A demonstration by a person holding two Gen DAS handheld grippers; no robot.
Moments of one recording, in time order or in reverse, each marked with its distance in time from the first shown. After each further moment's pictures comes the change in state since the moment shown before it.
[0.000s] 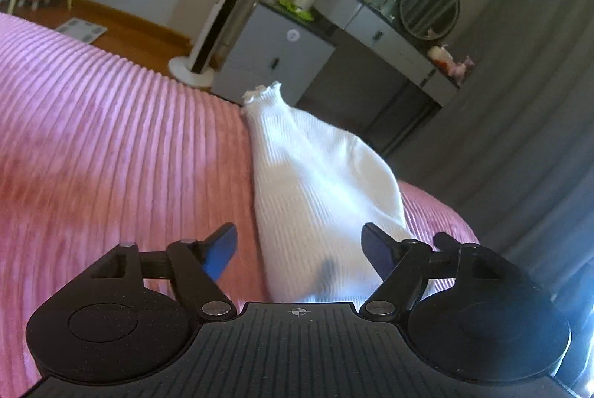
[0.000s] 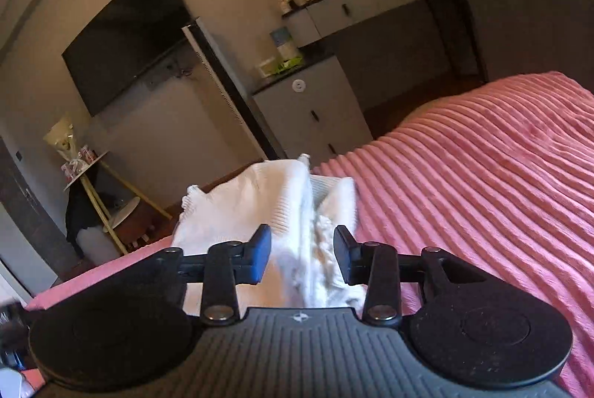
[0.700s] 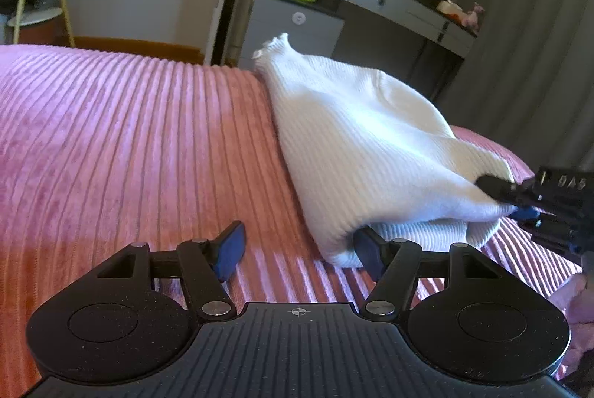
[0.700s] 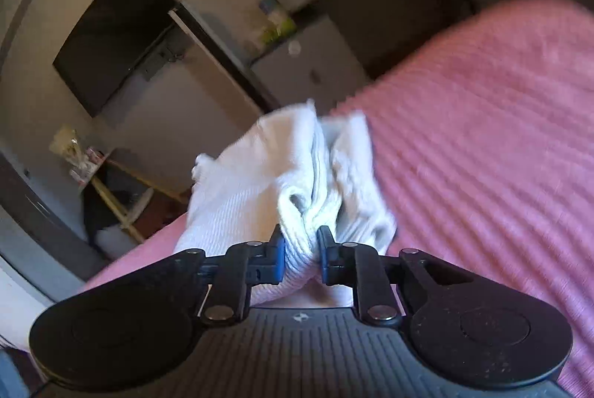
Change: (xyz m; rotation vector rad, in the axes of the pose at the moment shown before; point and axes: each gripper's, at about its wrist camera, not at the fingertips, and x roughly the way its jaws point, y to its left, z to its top) left arm 0.028 -0.007 -0.060 0.203 0.004 0.142; right arm 0.002 -0.001 -0.031 0.059 0.078 -0.068
